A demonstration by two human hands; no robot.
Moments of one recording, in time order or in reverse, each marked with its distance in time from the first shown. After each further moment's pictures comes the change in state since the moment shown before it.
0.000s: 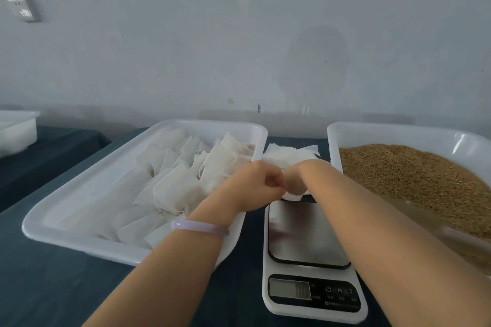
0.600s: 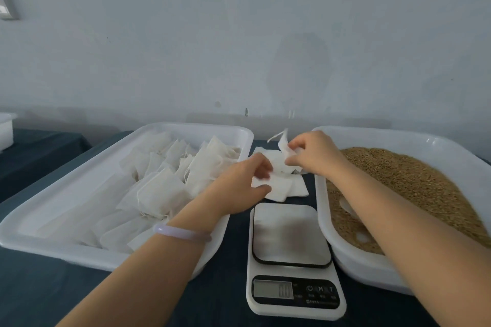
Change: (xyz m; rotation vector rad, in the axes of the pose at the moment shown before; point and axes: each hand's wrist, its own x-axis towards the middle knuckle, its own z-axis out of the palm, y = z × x) left_hand 0.001 0.000 0.002 -0.027 0.103 0.039; right_hand -0.053 0.040 -0.008 0.761 0.646 -0.004
